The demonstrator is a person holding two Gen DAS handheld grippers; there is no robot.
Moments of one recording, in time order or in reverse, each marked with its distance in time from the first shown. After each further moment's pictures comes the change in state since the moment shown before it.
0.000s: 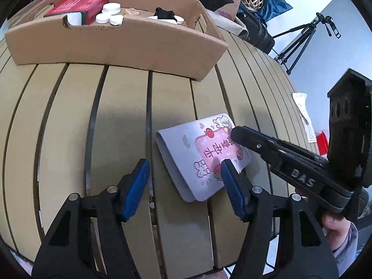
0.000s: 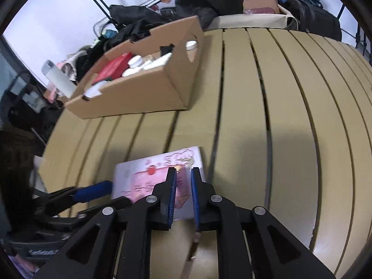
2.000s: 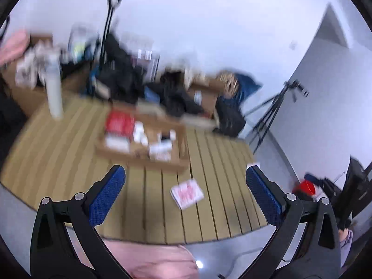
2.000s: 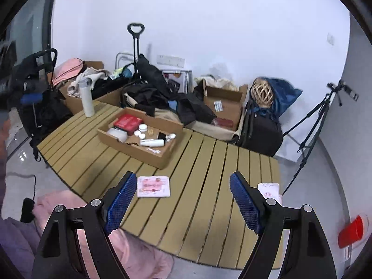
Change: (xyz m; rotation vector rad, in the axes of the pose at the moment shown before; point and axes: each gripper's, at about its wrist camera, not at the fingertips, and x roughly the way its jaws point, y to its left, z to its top) left arm -0.289 -0.024 0.036 -0.035 -0.364 -0.035; right arm -0.316 0.079 0.004 -0.382 -0.299 -0.278
